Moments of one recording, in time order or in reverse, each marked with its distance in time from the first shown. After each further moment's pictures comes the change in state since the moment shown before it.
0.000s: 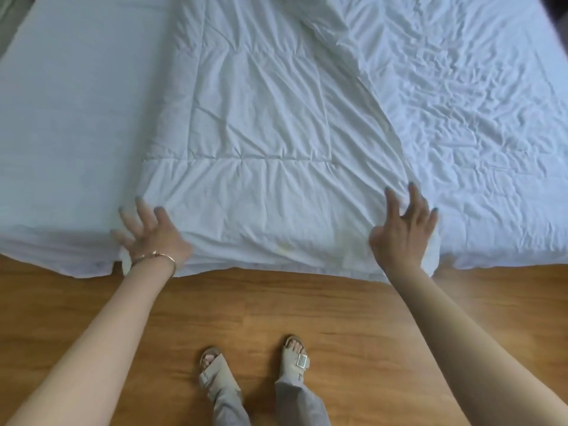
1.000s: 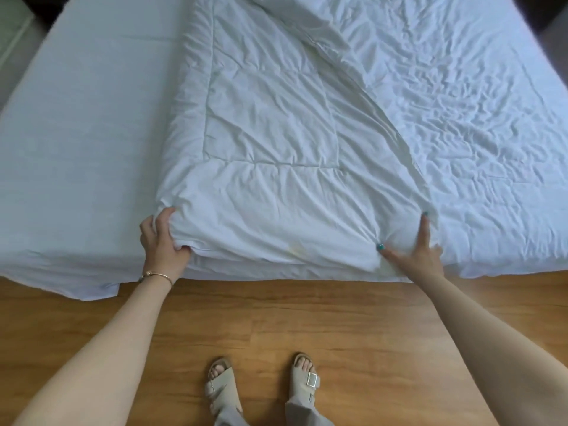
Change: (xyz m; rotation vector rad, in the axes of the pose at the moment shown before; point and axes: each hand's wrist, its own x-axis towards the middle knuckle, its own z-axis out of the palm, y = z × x) left_hand 0.033 -0.019 0.017 -0.619 0.308 0.286; right_hand 0.016 0.058 0.026 0.381 -0.340 0.423
